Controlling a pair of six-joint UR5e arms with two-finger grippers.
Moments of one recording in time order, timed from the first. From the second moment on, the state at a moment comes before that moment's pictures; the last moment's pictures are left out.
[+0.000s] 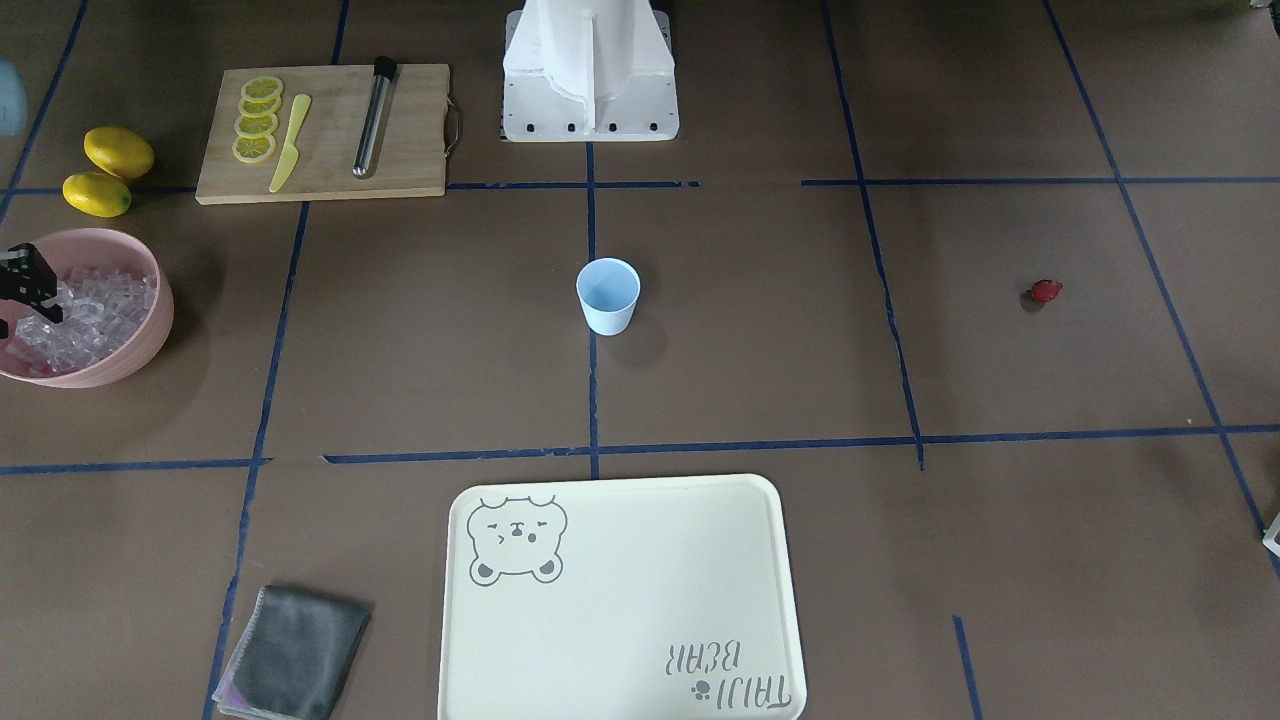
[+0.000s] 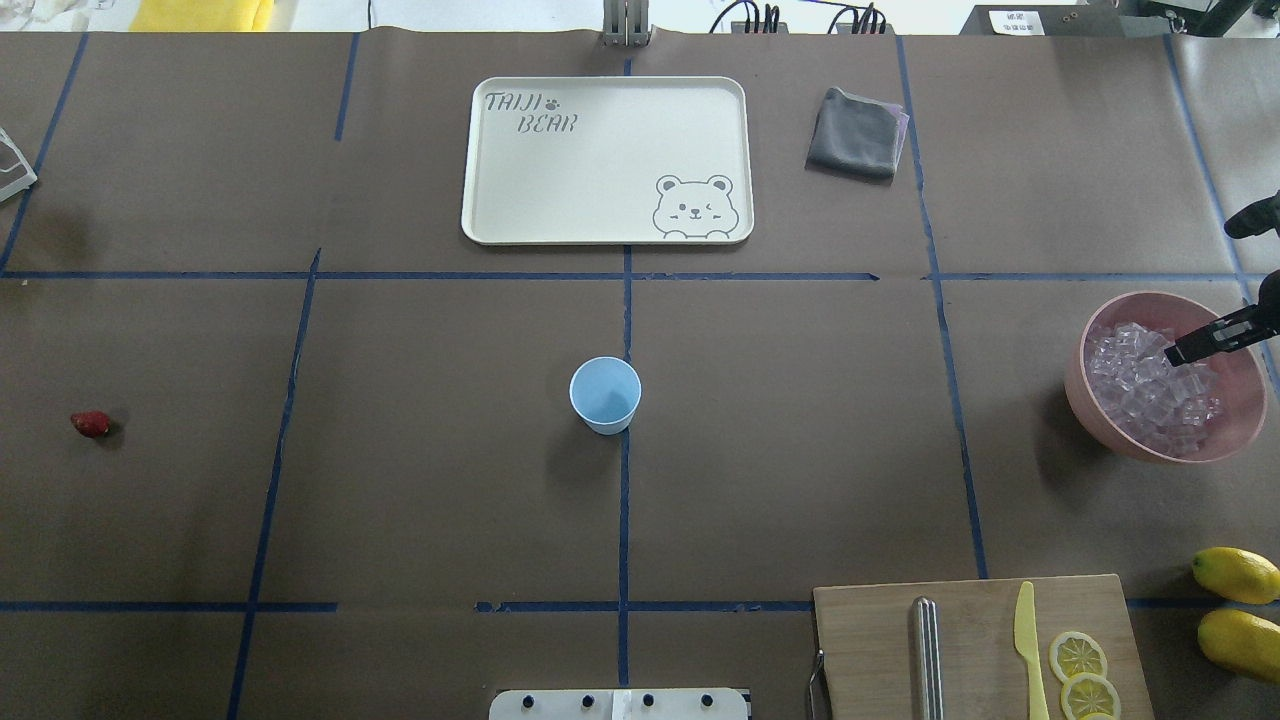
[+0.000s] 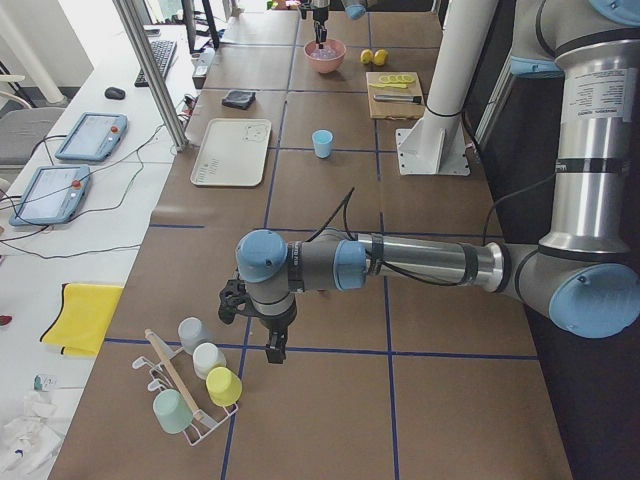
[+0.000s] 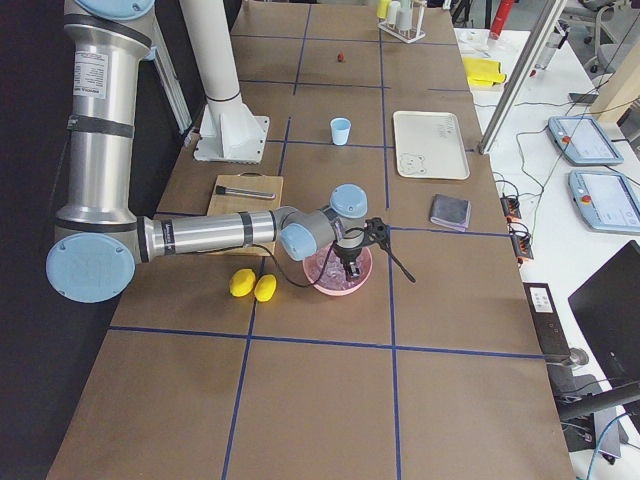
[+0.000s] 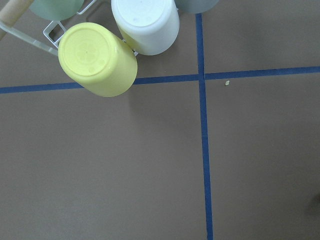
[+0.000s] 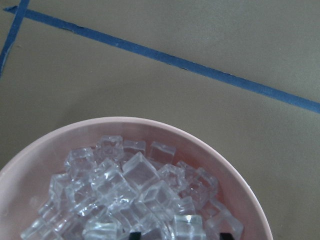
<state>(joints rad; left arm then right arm) -1.61 -1.55 -1.68 -1.43 -2.32 0.13 1.12 -1.68 1.75 -1.16 2.24 0.33</state>
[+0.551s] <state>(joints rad) -1.61 -1.55 -1.68 -1.43 -2.32 0.14 1.12 -1.68 1.73 -1.16 2.24 0.33</state>
